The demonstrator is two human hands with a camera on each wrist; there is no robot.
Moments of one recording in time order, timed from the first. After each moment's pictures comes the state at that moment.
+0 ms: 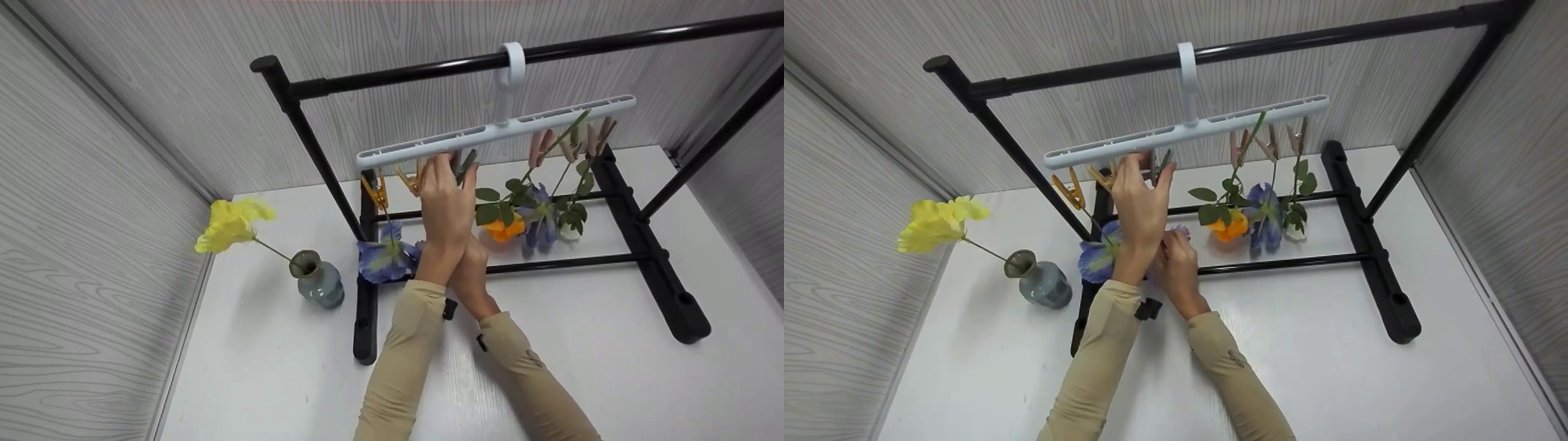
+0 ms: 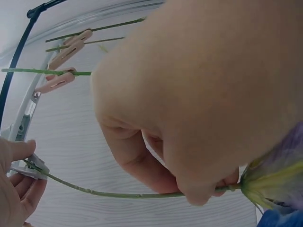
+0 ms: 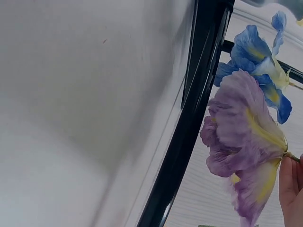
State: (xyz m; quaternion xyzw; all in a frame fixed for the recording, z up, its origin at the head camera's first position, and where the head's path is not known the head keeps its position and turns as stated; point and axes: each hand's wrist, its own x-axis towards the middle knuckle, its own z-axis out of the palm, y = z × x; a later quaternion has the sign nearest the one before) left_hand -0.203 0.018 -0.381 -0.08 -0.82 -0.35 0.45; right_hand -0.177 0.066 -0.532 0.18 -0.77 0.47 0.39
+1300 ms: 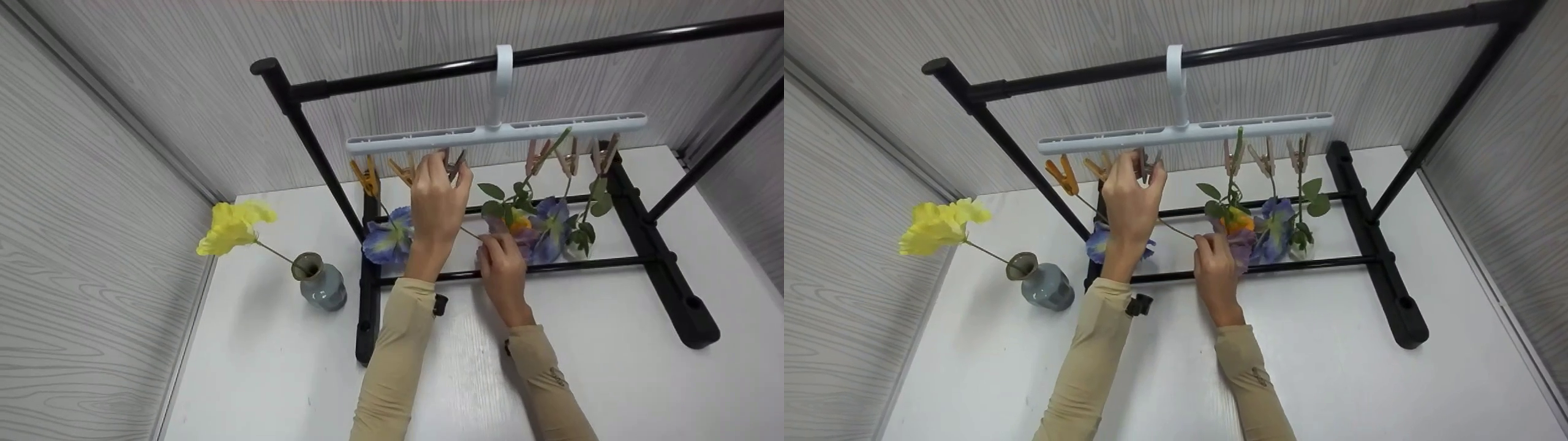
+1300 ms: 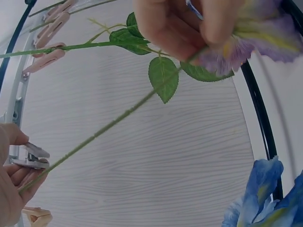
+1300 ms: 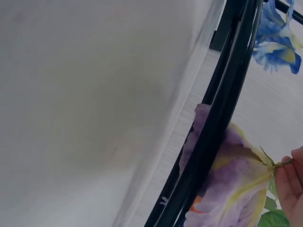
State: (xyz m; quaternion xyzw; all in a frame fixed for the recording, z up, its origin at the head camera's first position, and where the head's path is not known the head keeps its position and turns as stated) left_hand -0.210 -0.005 -0.381 -0.11 -0.83 -0.25 0.49; right_hand -0.180 0.117 -0.544 0.18 -0.80 0.38 0.43
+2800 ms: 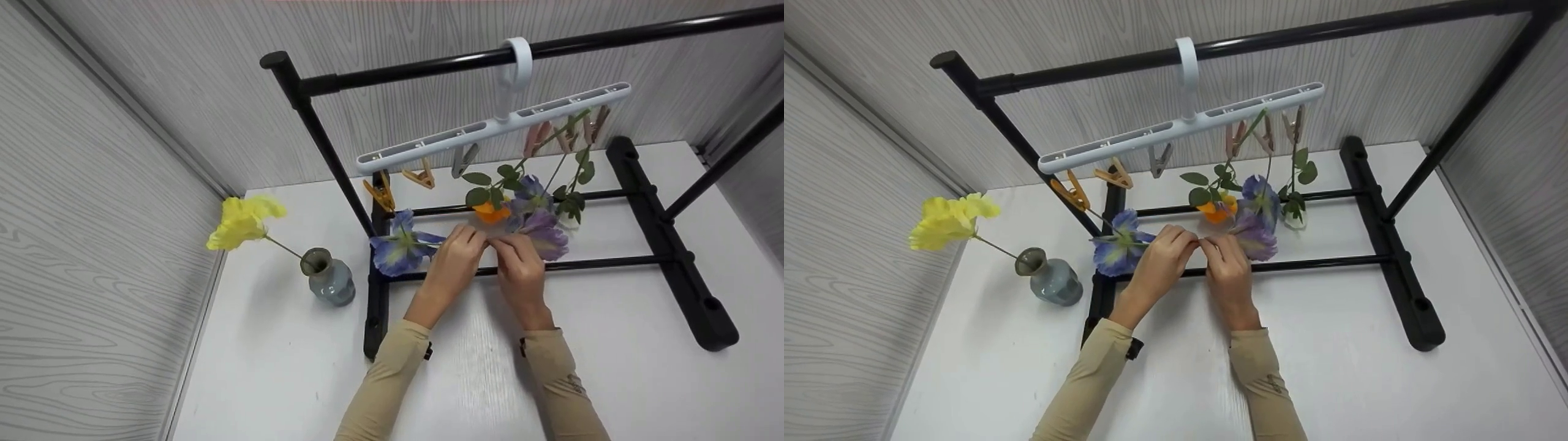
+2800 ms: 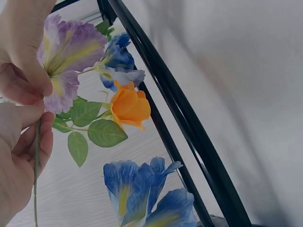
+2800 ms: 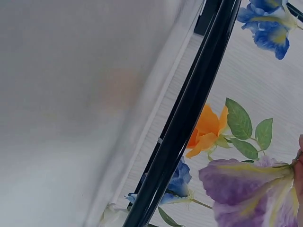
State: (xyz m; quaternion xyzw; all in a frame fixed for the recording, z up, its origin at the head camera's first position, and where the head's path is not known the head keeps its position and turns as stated) left_hand -0.166 -0.016 -0.478 -0.31 -0.89 -0.16 0.28; right_hand -0.166 0.128 -0.528 0.25 -0.74 0.39 0.49
